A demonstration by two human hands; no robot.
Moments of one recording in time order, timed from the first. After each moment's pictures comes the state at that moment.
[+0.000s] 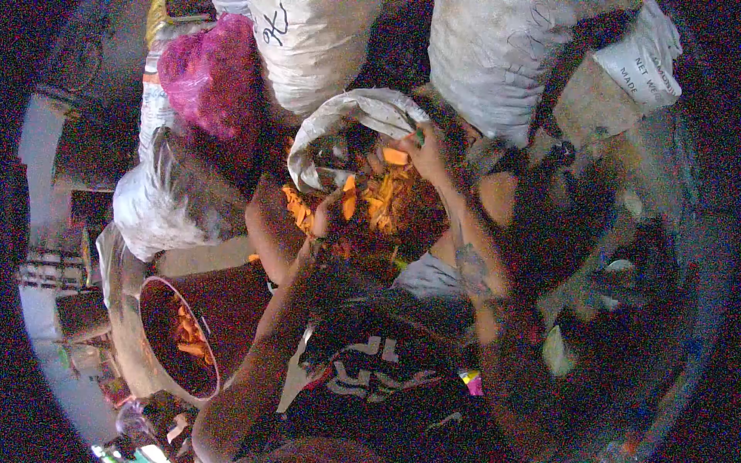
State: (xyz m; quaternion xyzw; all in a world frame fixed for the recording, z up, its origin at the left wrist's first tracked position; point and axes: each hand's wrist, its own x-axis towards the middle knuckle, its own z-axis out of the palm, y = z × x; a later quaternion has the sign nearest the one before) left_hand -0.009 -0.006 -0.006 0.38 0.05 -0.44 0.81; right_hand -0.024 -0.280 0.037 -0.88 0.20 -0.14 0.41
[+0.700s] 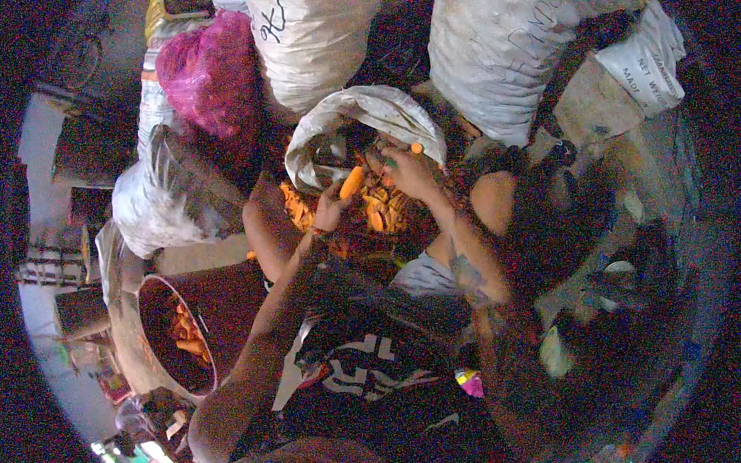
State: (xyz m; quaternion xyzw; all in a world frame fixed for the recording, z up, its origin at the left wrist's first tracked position) left_hand -0.003 -0.021 -0.002 0.67 -0.11 -0.28 0.68; right_hand -0.045 -0.245 0.068 -0.96 0.08 0.02 0.28
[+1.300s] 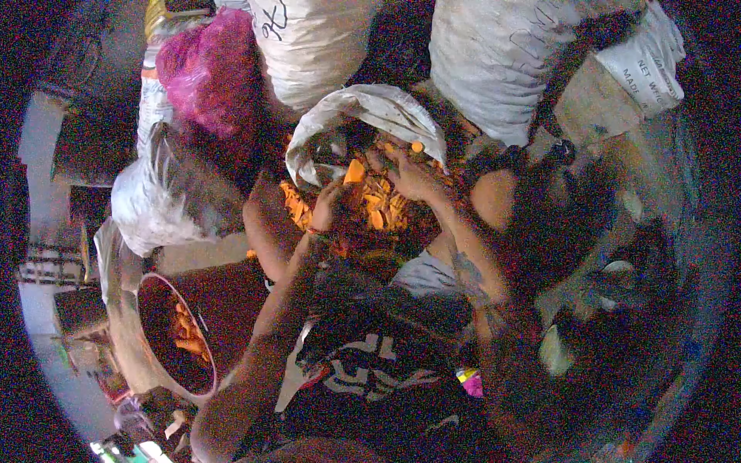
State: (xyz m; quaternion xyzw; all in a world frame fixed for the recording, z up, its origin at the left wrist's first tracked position) left_hand 0.001 -0.018 0.003 0.48 -0.05 -0.37 0.80; right_hand -0.048 -0.242 0.055 -0.90 0.14 0.13 0.38
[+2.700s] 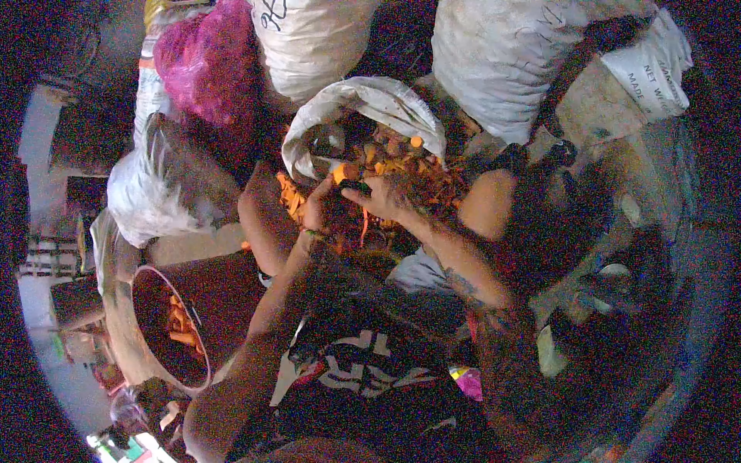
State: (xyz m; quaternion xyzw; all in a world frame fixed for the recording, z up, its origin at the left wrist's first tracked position) left_hand -0.017 -0.021 0.053 0.31 0.07 -0.36 0.87; right_hand -0.063 -0.185 0.077 -0.93 -0.05 -0.13 0.35
